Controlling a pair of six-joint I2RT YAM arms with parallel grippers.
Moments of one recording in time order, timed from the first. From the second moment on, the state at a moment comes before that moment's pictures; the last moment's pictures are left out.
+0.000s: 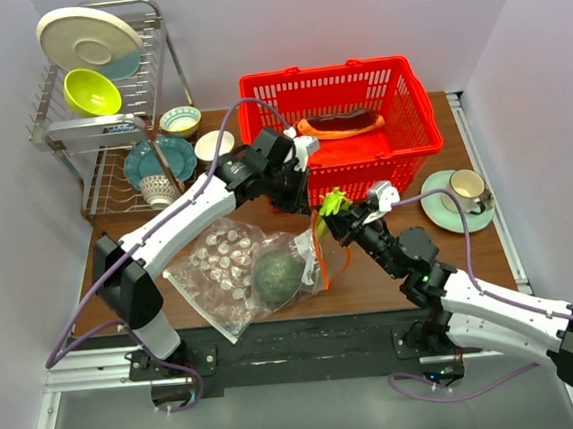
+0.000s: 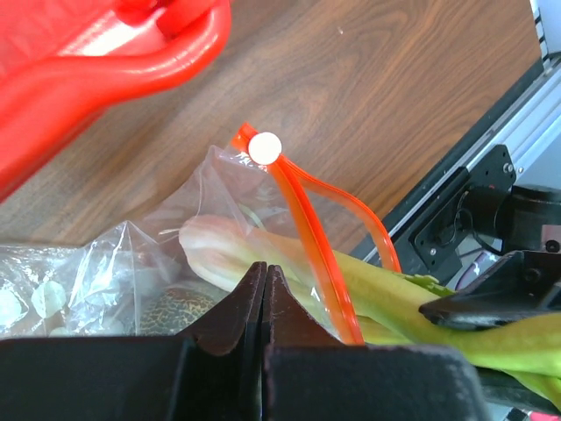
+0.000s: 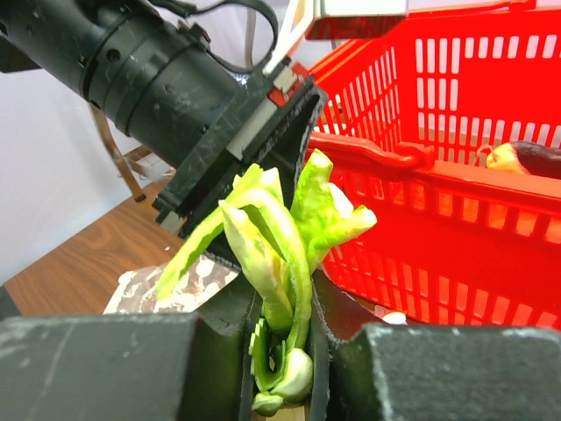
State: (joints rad) left arm -0.75 1.69 1.59 -0.78 0.29 -0.36; right arm 0.89 0.83 0.40 0.63 0.23 0.19
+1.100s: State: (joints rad) left arm -1.00 1.41 1.36 -0.67 -0.10 -0.57; right arm 0.89 0.84 0.39 0.62 0.24 0.23
